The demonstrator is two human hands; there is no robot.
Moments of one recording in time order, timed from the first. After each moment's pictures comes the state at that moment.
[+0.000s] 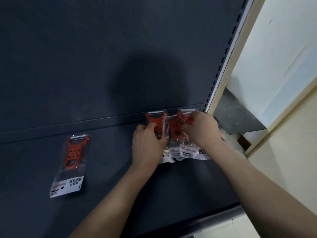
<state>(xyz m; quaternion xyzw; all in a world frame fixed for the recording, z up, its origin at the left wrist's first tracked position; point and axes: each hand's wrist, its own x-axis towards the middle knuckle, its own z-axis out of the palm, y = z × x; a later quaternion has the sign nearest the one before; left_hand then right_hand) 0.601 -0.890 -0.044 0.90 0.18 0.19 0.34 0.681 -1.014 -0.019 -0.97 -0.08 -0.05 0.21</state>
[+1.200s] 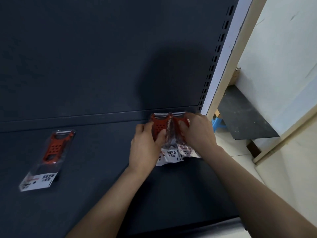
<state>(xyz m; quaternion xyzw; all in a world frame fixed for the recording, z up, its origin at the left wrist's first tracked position) 0.629 -0.939 -0.056 0.90 0.20 0.20 0.34 0.718 -1.057 -0.035 -0.95 -0.19 -0.07 0.22</state>
